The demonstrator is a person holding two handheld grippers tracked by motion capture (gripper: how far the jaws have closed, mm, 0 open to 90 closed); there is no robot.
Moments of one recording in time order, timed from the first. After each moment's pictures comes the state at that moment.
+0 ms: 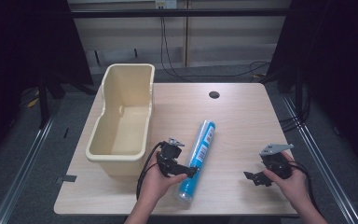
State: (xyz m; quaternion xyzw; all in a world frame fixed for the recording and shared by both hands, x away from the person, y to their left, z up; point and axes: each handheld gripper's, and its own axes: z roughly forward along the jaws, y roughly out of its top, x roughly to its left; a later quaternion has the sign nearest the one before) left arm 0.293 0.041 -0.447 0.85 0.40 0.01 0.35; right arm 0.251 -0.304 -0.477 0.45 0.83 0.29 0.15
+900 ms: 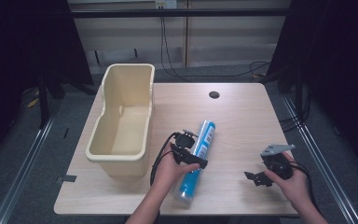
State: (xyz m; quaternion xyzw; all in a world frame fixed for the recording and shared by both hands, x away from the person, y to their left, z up) left arm 0.324 0.001 -0.446 0.87 0.40 -0.01 0.30; right arm 0.250 -0.306 -0.477 0.44 0.83 0.30 0.15
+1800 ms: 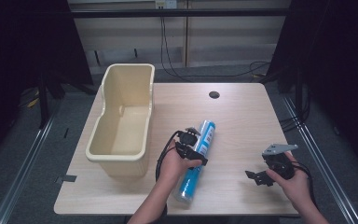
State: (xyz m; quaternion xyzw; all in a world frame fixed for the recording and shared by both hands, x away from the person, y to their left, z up) left arm 0.340 -0.010 -0.459 0.88 0.42 -0.01 0.24; right arm 0.248 -0.308 -0.473 0.45 0.82 0.31 0.15
